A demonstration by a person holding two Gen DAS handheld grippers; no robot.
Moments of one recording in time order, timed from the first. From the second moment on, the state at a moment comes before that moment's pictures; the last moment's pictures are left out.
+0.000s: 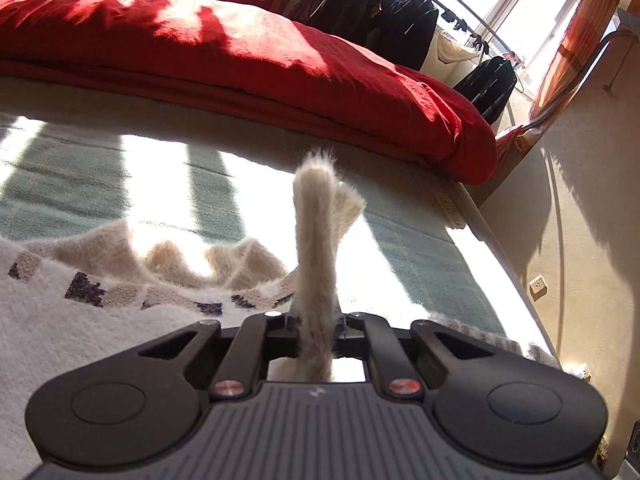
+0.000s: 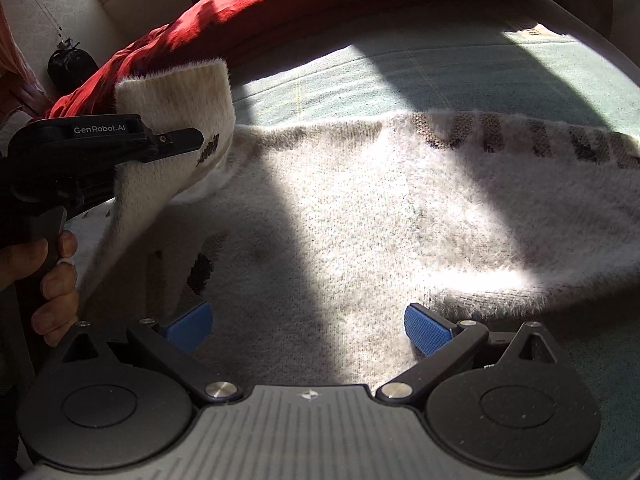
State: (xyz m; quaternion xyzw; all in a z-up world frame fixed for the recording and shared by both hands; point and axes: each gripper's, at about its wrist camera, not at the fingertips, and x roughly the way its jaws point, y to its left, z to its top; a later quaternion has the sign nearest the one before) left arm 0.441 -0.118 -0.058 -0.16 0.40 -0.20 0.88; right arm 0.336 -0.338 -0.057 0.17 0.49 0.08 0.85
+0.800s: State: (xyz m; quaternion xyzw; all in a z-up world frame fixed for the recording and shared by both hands) left arm 0.396 -0.113 -0.055 0.01 0.40 -0.26 0.88; right arm 0.346 -0.323 -0.062 0.17 0.50 0.07 0.85
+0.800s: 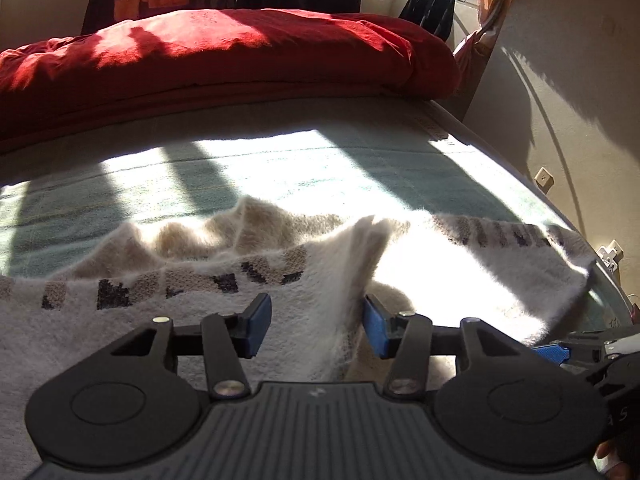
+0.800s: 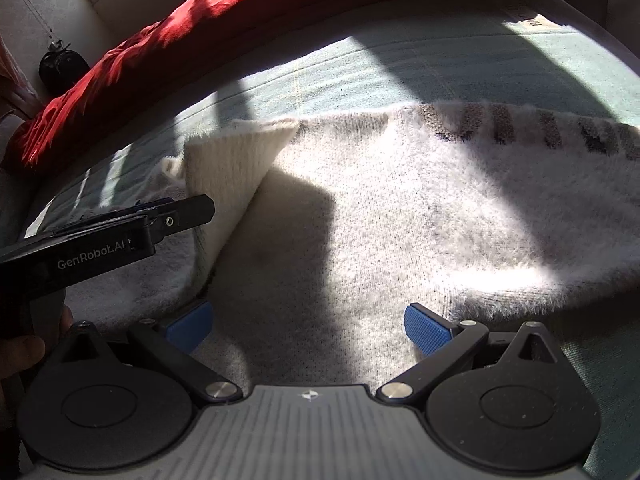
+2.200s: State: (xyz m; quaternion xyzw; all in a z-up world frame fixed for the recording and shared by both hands) left arm 0.323 0.091 -0.106 0.05 0.42 0.00 0.90; right arm 0.378 -0.293 -0.078 0.33 0.49 0.10 0.80
